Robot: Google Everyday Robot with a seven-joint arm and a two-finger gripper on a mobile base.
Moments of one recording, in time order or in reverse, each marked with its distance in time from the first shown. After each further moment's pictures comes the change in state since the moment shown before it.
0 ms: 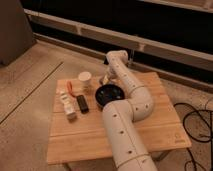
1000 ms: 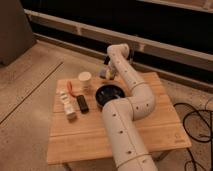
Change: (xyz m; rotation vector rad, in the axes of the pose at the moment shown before) arm -0.054 -0.034 -0.103 0.182 -0.151 -0.132
